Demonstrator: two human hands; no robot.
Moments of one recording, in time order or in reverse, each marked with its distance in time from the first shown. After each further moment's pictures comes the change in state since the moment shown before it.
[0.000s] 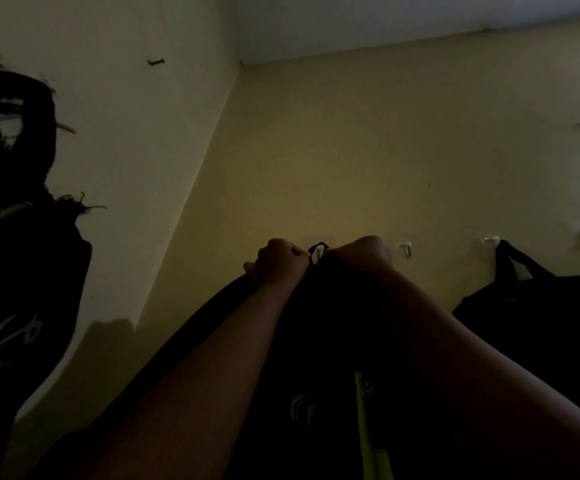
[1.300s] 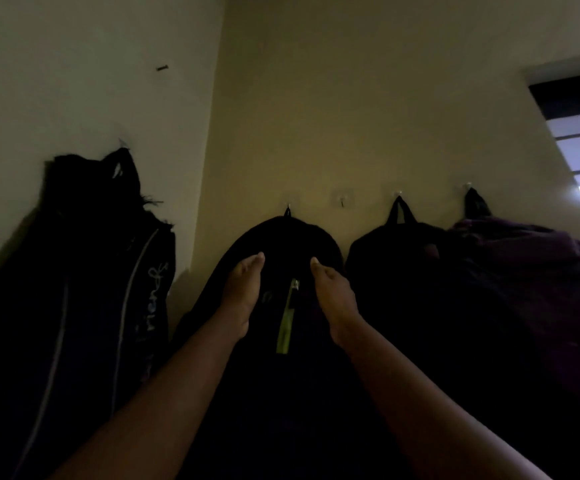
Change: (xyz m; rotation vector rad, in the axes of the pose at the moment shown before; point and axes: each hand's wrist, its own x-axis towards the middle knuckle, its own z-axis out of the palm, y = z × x) left_hand -0.249 0.102 -0.156 -0.444 -0.199 -0.464; right_hand -0.259 -0.015 -0.176 0.385 -0.380 0.269
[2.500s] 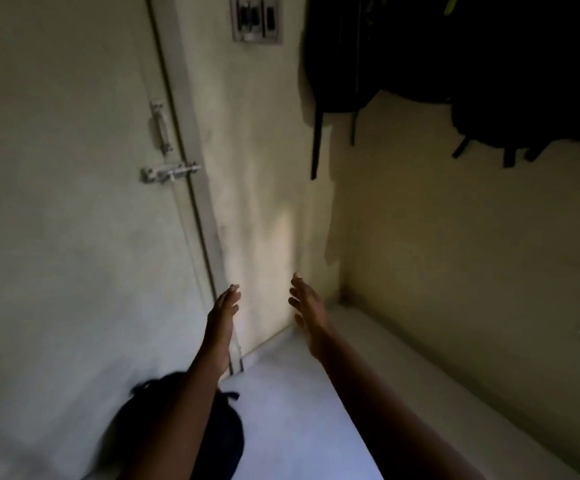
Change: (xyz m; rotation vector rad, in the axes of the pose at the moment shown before) left_hand -0.847 0.179 -0.160 0.205 0.655 -0.836; right_hand -0.748 -0.085 -0.200 0.377 -0.894 1.029
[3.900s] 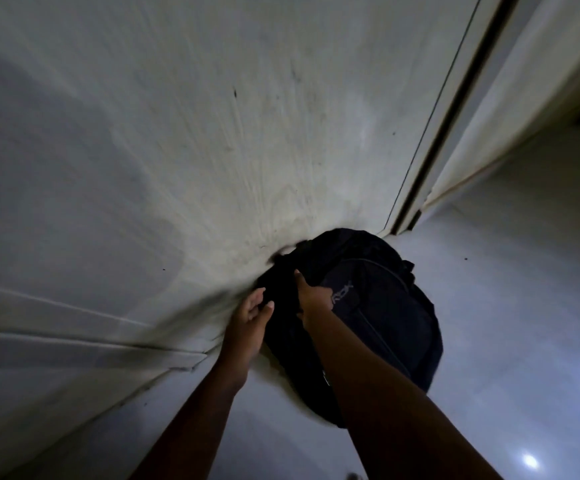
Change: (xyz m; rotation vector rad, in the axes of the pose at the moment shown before) left_hand 0.259 -0.459 -0.491 0.378 0.127 -0.423; right_hand 0.346 0.660 0.403 -0.199 0.240 0.774
